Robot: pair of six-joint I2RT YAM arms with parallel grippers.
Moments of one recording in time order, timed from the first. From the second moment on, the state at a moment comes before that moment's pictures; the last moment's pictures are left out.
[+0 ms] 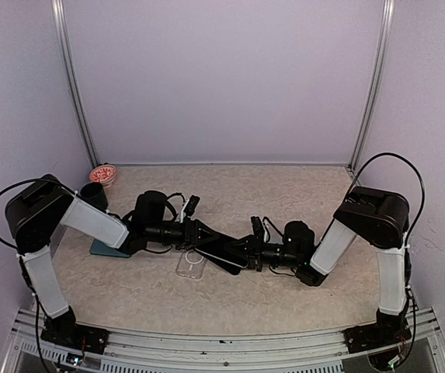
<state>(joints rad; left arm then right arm) -0.68 1.84 0.79 0.63 0.65 -0.80 0.82 2.10 0.66 1.36 -0.51 1.36</state>
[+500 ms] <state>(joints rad) -0.68 1.84 0.78 0.64 0.66 -0.80 0.82 2.02 0.66 1.20 -0.50 1.30</state>
